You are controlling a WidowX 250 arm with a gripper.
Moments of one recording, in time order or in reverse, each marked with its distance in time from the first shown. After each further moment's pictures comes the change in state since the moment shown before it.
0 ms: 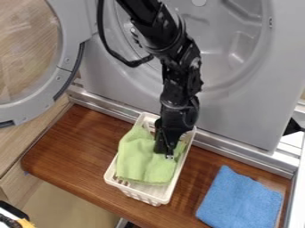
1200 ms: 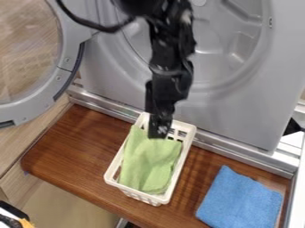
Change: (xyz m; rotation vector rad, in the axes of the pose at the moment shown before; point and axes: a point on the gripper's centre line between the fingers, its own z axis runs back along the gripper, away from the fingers) arm -0.023 0.001 0.074 0.045 -0.040 0.058
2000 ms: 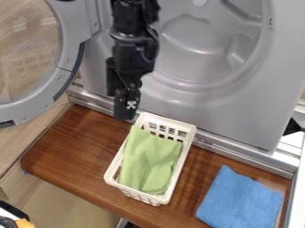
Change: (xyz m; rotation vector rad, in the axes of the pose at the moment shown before) arm -0.051 0.002 0.033 -0.098 0.071 0.234
